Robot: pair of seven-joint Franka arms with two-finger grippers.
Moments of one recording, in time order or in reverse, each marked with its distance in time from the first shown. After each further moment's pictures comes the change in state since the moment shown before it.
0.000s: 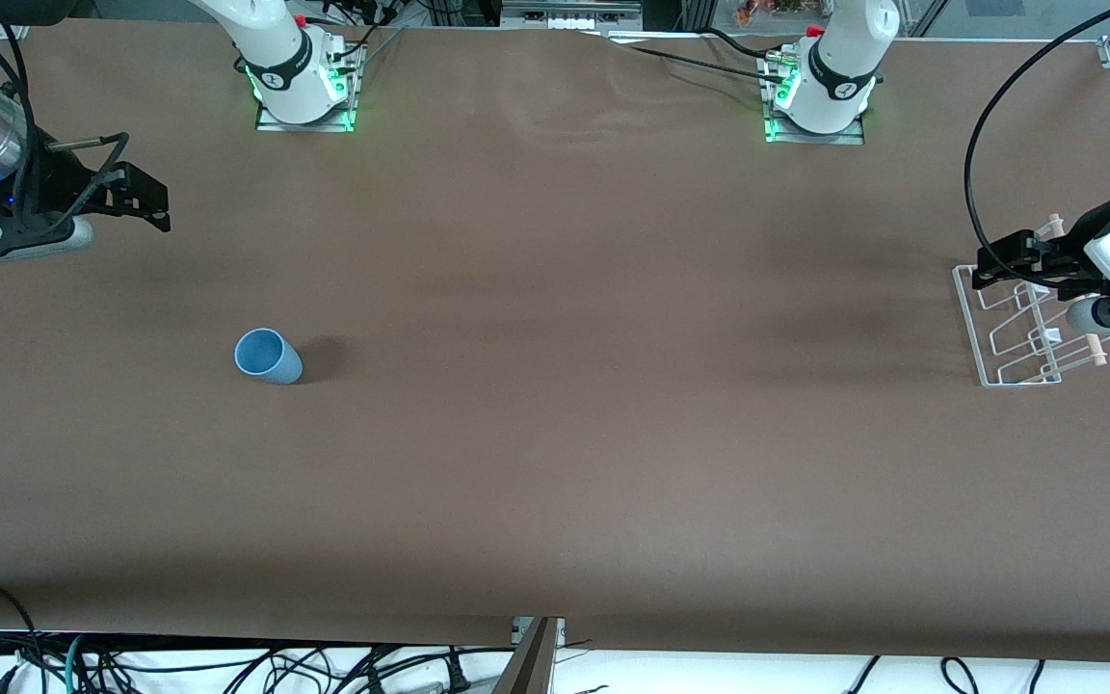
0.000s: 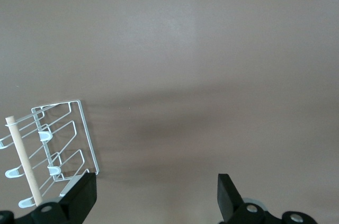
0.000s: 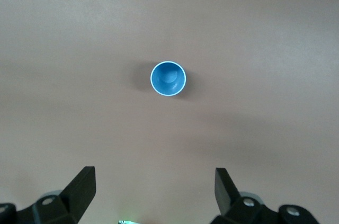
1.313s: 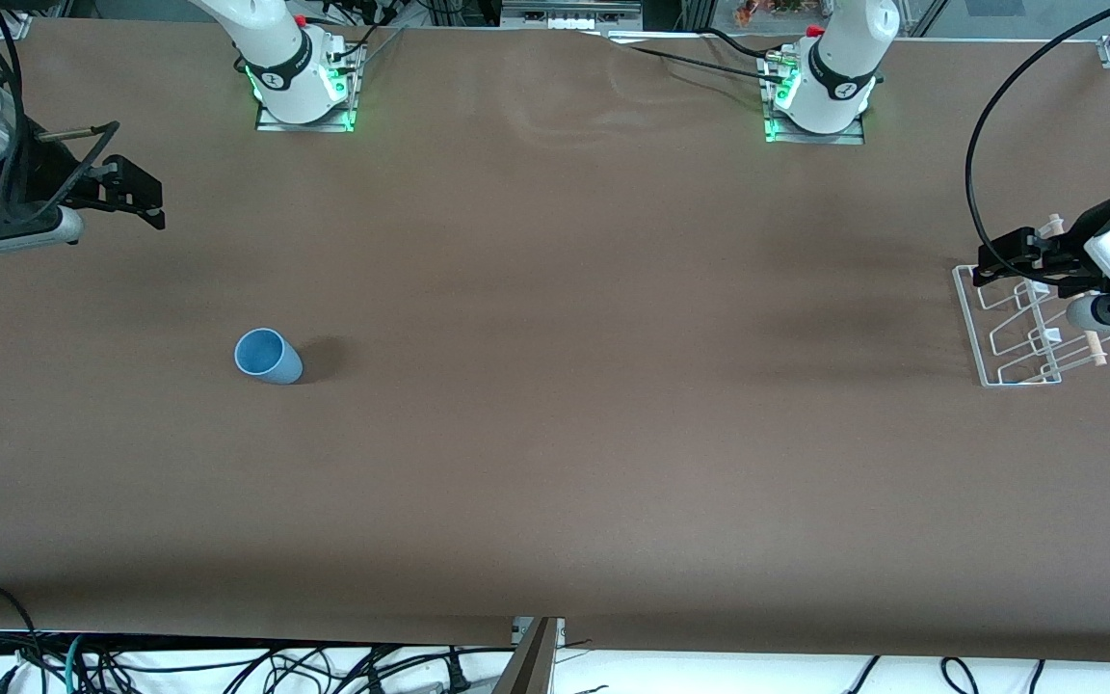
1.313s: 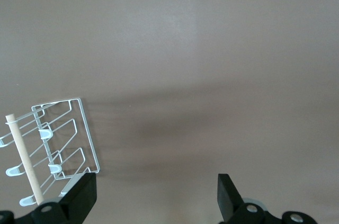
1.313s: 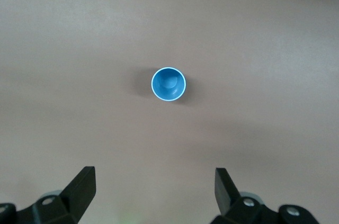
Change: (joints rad) left arm 0.003 -0.009 0.002 -0.014 0.000 0.000 0.009; right arm 0.000 -0.016 0.000 0.002 0.002 0.013 0.000
